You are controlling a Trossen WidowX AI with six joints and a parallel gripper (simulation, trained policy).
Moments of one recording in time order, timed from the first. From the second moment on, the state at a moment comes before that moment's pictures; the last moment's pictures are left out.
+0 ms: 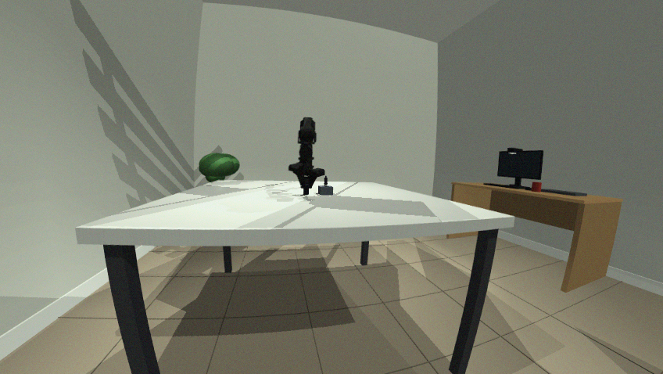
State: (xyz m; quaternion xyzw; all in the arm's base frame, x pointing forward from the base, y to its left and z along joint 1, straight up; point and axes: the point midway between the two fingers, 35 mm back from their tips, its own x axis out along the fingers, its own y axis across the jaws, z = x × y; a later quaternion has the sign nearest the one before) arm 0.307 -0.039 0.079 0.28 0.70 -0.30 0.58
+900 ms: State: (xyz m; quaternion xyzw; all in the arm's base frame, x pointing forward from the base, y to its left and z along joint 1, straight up) arm 0.311 -0.027 0.100 0.23 0.69 -0.25 0.64
